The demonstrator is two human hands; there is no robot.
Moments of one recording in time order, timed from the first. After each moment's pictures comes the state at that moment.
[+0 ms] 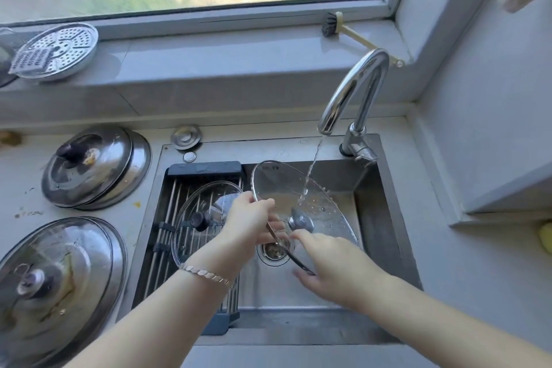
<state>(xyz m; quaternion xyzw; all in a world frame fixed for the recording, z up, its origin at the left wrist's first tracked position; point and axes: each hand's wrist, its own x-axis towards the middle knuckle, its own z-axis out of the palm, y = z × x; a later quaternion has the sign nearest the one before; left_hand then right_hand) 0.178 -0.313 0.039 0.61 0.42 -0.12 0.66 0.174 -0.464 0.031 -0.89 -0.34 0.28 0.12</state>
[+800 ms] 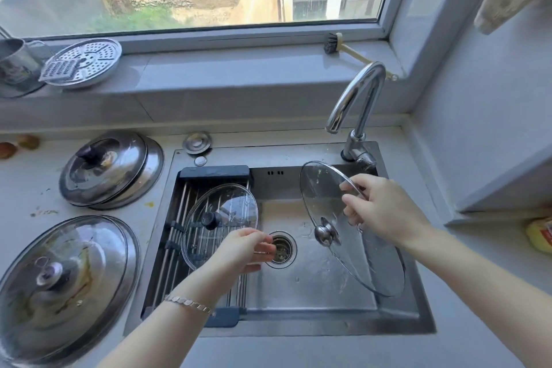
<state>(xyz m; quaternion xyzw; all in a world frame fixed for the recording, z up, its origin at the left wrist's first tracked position) 0.112 -0.283 0.019 0.66 0.37 -0.23 0.61 0.206 -0.490 0.059 -0.90 -0.11 0.16 0.40</state>
